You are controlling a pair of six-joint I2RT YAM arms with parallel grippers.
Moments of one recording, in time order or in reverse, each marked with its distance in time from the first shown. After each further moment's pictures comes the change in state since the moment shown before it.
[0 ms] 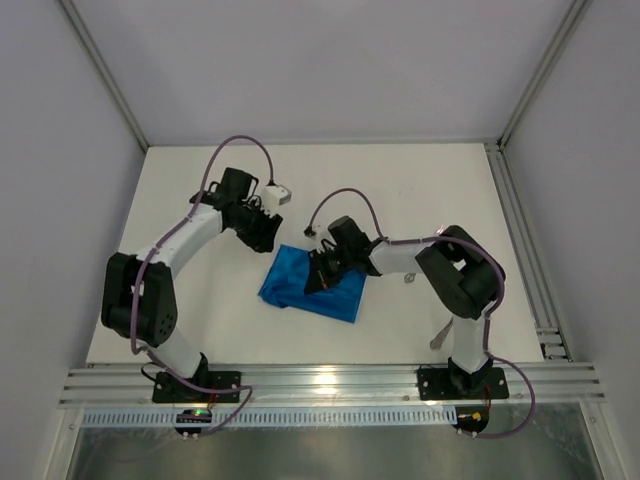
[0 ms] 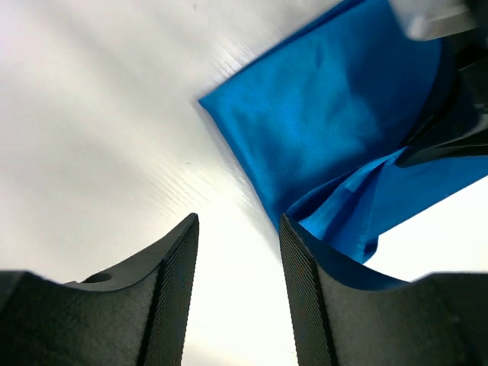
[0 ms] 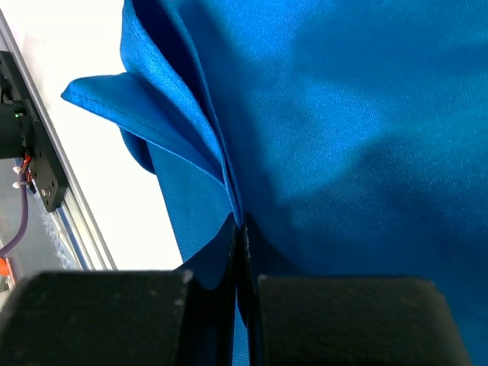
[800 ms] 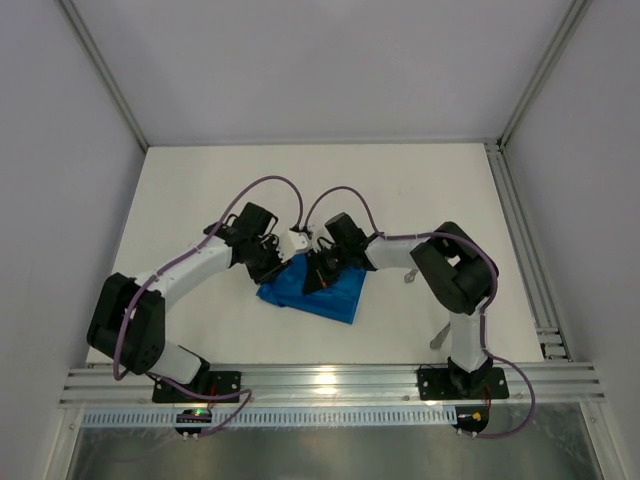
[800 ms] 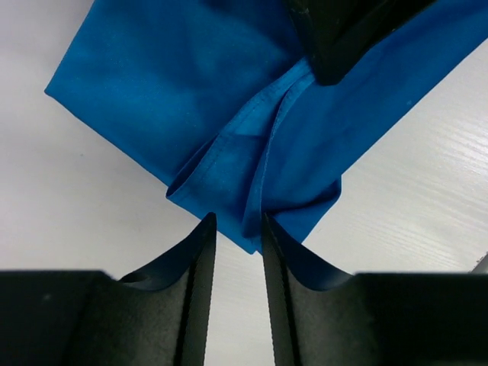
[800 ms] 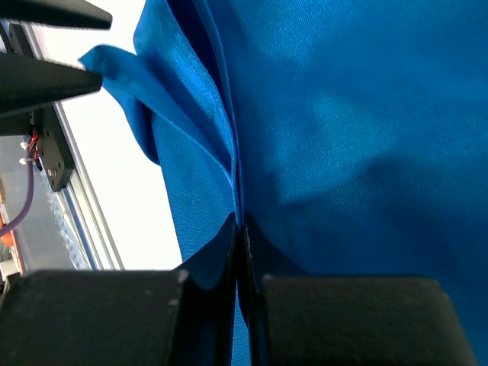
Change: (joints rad) left arm -0.175 -0.194 -0.248 0.019 -0.064 0.225; right arm -0.010 0.052 0.069 -0.062 -0.087 -0.072
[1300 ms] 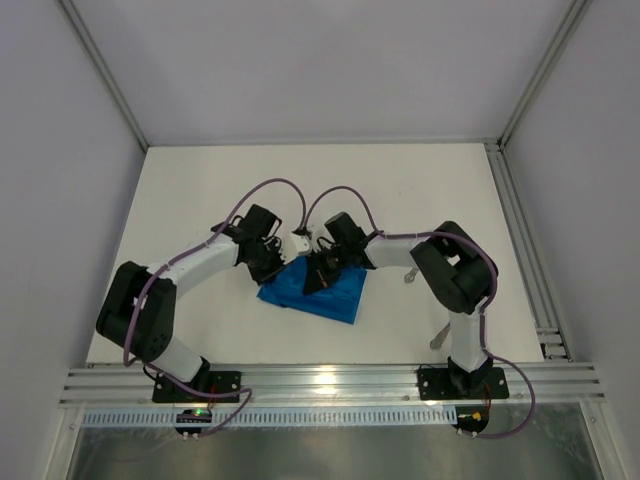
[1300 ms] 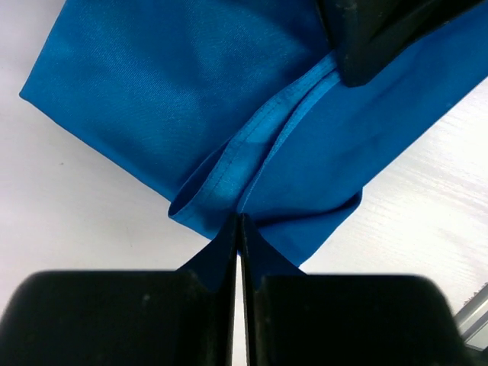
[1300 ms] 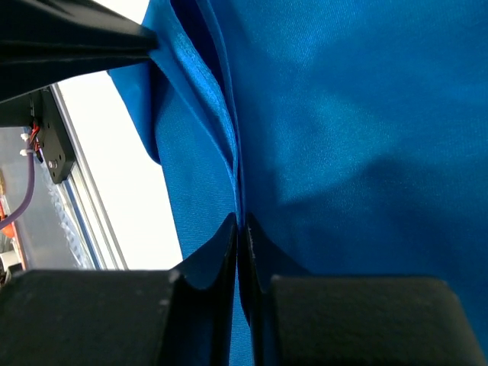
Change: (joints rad) left arm 0.000 0.066 -0.009 0.035 -0.011 0.003; right arm -0.003 0.005 0.019 -0.043 -0.016 -0.027
